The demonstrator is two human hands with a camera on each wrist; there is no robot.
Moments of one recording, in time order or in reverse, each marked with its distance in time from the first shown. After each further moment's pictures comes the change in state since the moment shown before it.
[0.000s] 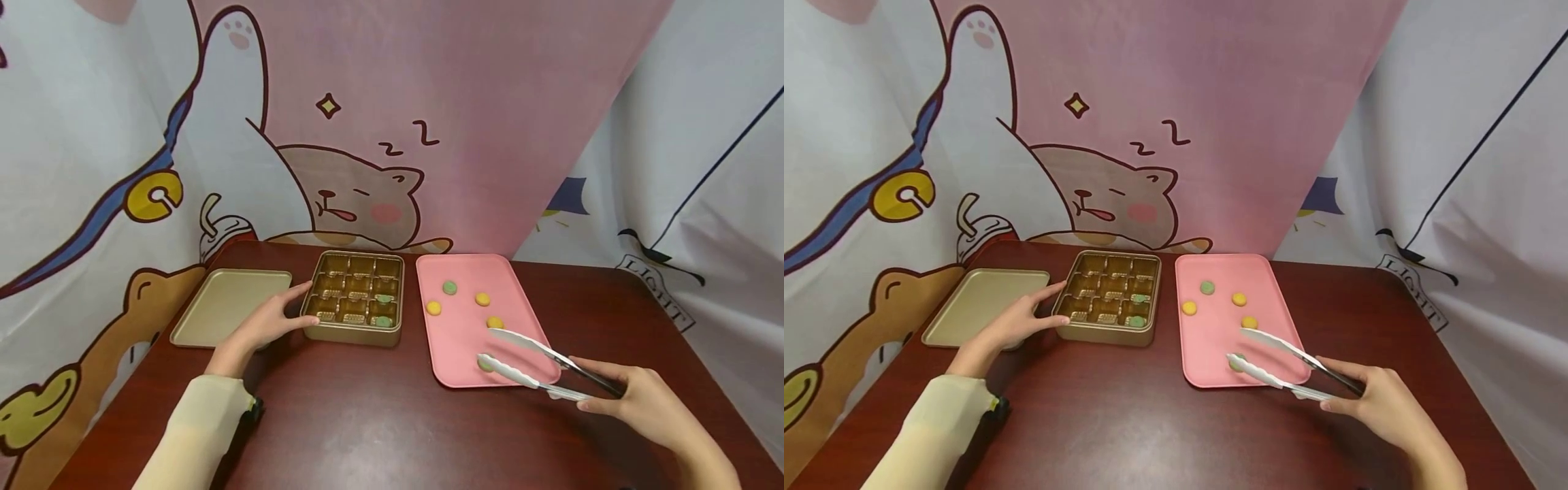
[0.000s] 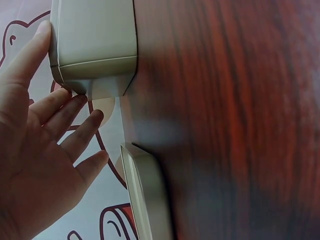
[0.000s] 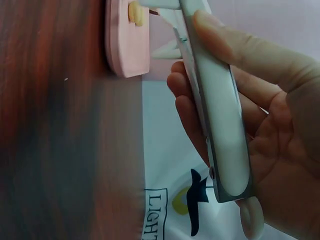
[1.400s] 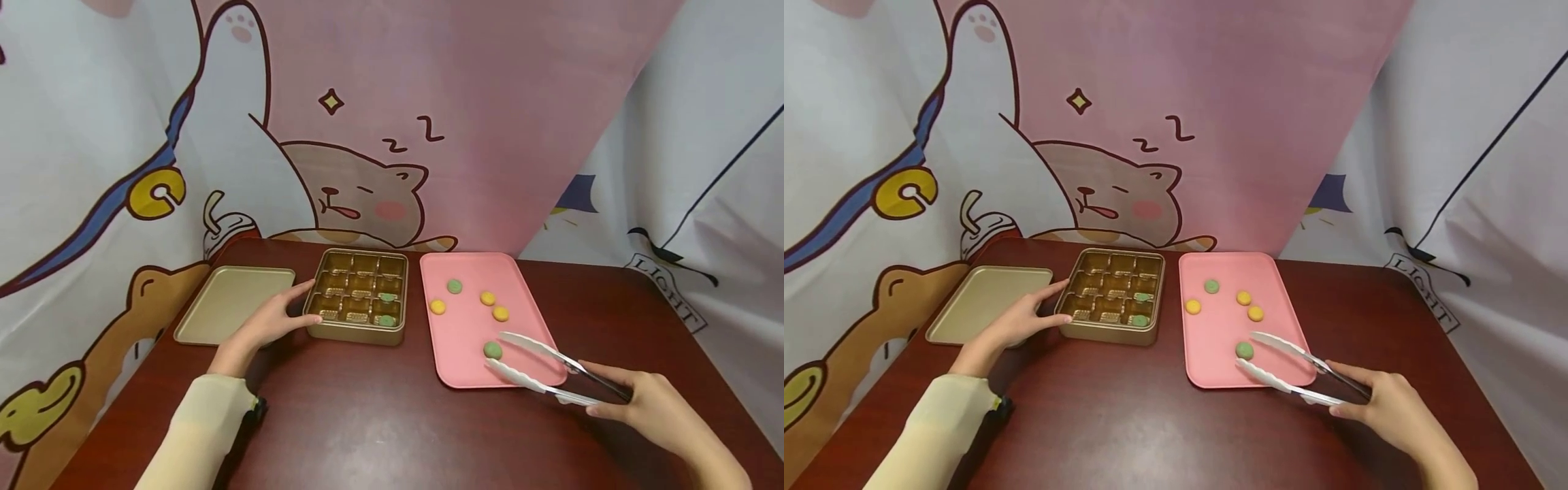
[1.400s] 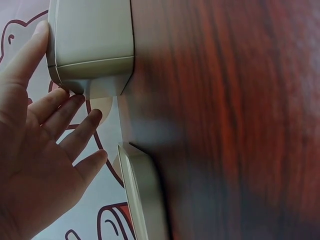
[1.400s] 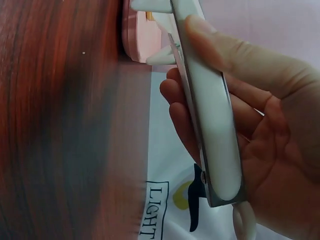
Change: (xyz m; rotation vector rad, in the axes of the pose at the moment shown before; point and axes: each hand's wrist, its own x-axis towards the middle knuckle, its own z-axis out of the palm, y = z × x) left_hand 0.001 0.000 0.002 -0.001 -0.004 -0.023; right_hand 0.005 0.016 0.005 -0.089 -0.029 -0.018
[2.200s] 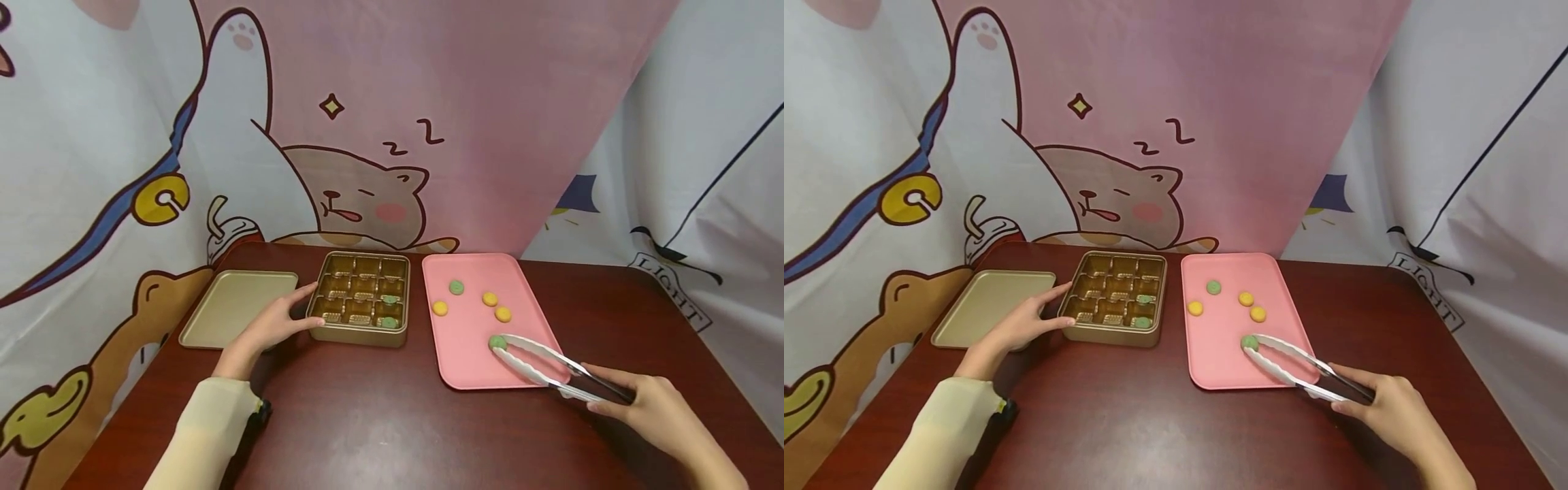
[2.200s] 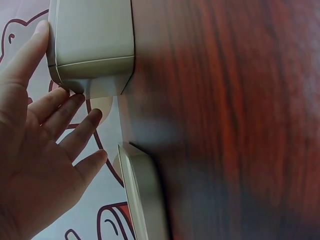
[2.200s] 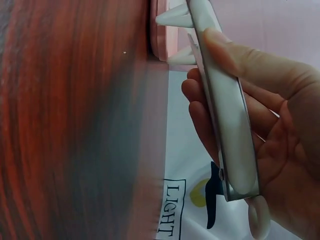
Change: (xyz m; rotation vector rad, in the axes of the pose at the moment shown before) left_hand -0.002 0.002 0.000 -0.016 0.003 -0.010; right_hand 0.000 0.004 0.012 -0.022 0.126 -0.010
